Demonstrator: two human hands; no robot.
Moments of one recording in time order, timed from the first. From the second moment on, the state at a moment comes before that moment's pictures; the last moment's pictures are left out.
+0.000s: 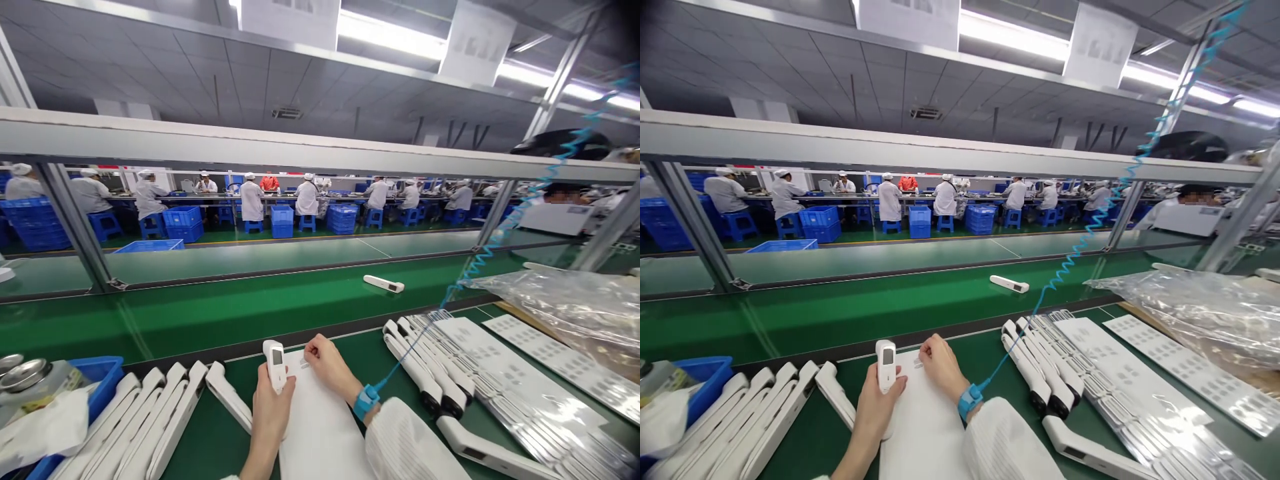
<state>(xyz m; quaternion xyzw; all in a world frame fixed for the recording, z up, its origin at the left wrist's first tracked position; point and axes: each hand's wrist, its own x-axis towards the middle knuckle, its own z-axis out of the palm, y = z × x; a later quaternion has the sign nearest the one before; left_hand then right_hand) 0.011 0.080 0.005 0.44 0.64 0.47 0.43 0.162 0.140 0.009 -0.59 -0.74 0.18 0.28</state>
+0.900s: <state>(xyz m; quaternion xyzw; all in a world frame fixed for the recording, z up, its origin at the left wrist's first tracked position) 0.016 0.078 0.011 0.40 0.56 0.54 0.48 0.179 0.142 0.009 -0.49 -0.73 0.25 0.41</state>
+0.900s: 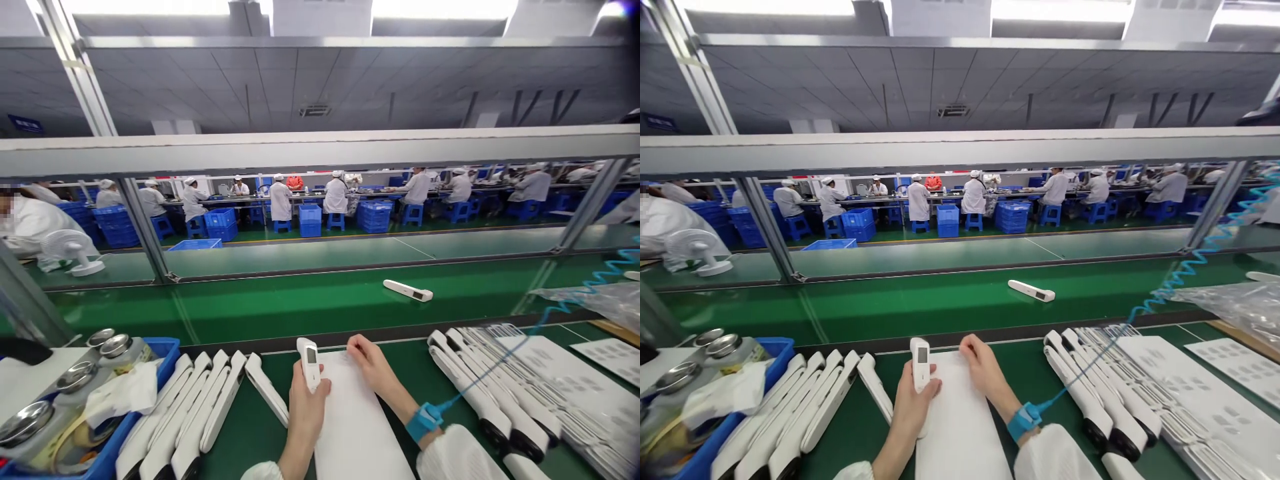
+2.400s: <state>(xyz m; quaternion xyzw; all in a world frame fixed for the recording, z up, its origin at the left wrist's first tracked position) 0.018 0.035 0.017 0.42 0.40 0.49 0.65 0.133 0.071 0.039 -0.42 -0.74 0.30 0.44</state>
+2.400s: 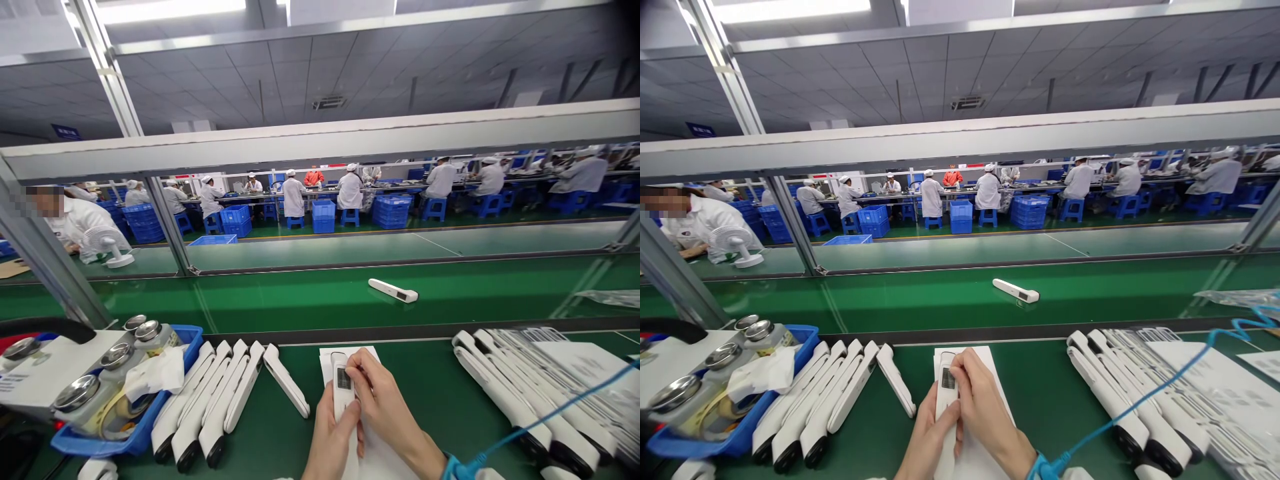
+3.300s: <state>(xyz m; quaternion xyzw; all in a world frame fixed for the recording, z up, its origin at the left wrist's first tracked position) 0.020 0.034 0.017 0.38 0.48 0.47 0.63 0.137 0.078 0.050 -0.42 -0.60 0.47 0.49</state>
